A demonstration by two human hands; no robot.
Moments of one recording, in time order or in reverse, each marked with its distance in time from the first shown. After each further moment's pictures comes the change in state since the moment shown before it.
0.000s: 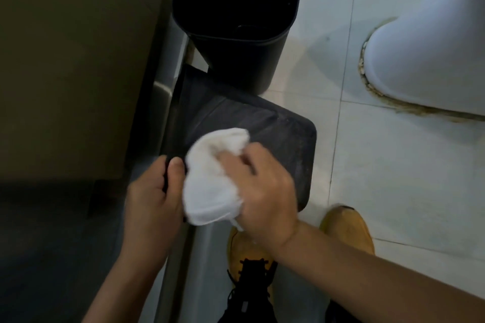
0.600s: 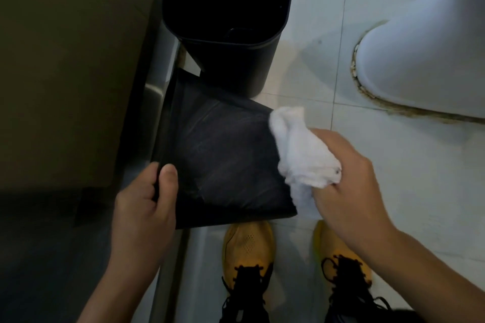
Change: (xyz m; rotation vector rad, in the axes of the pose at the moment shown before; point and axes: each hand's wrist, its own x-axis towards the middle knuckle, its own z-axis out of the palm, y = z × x) left_hand -0.004 0.021 -0.004 -0.051 -0.041 -0.017; right_hand 0.015 0.051 -0.093 0.360 -0.162 0.435
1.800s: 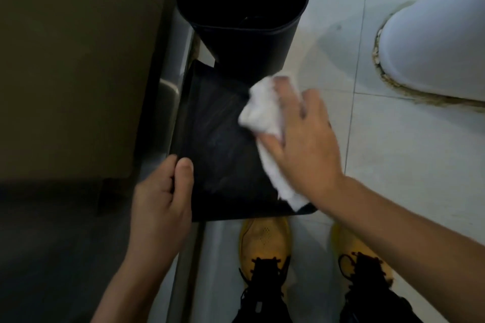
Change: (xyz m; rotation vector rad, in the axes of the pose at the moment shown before) left_hand 0.001 -0.014 -0.001 0.033 -0.016 0.070; right_hand 0.043 0.013 0.072 -0.527 0.060 -0.216
